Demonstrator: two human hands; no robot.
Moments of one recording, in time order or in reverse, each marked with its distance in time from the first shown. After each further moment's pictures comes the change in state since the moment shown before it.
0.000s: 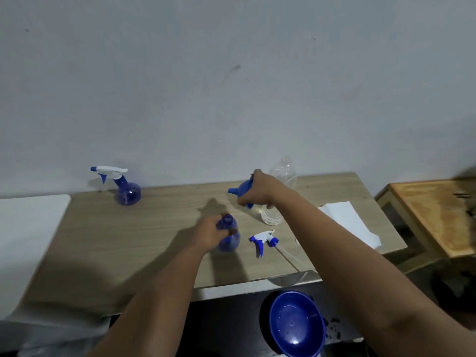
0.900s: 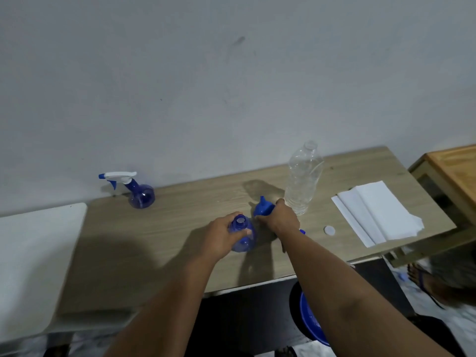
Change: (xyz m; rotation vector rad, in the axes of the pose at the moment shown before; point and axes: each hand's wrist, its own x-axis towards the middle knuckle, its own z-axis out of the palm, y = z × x) left_hand 0.003 -0.023 -0.016 -0.039 0.011 0.088; right_hand 0.079 0.087 0.150 0.244 0.183 0.273
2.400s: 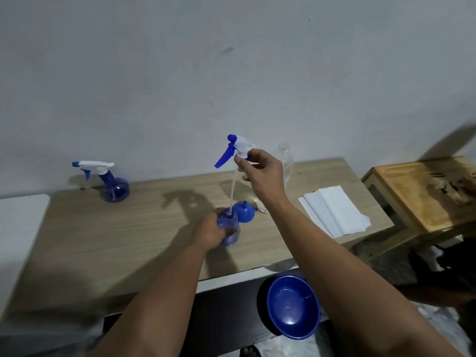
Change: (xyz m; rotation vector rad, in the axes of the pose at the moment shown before) left_hand 0.007 -0.003 0.033 -0.092 -0.069 -0.049; right_hand -0.093 -0.087 -0.099 0.869 0.186 -0.463
